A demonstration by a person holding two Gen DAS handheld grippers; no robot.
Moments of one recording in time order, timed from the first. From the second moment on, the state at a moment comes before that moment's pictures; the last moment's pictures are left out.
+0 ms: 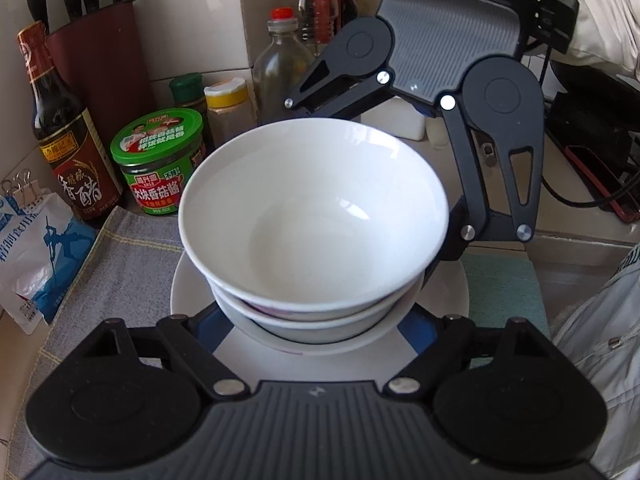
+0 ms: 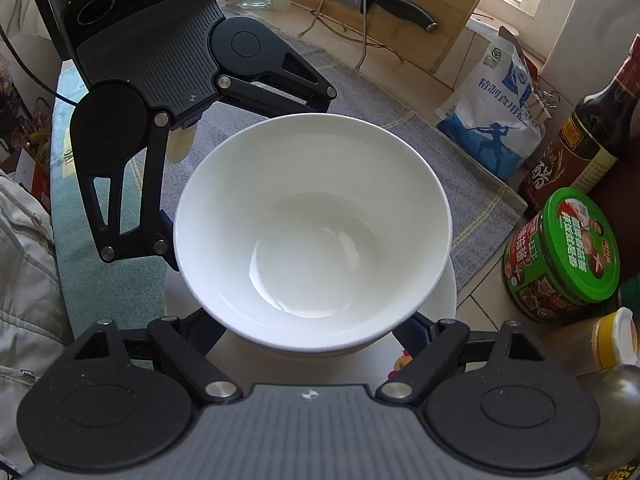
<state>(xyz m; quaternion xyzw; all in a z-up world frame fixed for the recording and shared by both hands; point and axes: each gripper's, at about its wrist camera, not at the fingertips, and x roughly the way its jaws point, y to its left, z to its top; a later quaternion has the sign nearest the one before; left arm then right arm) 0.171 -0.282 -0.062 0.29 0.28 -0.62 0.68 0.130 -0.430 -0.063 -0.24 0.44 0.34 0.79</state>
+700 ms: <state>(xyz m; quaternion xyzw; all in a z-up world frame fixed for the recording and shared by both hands) 0.146 -0.230 -0.043 0.22 0.24 -0.58 0.75 0.100 -0.417 -0.056 -0.25 0.45 0.25 0.82</state>
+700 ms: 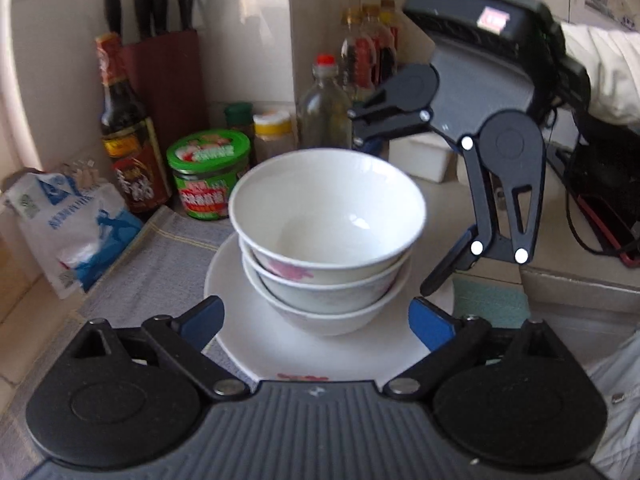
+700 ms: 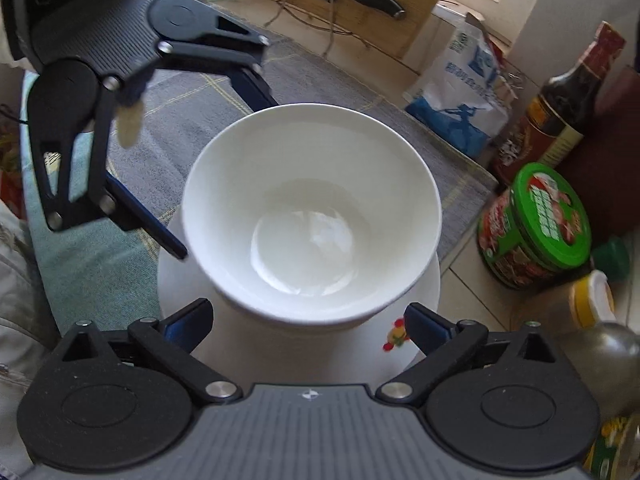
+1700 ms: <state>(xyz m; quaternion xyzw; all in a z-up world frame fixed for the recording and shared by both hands) 0.086 -0.118 0.018 0.12 0.29 -0.36 0.88 -0.048 -0.280 -0.001 0.07 0.32 -0.26 0.91</state>
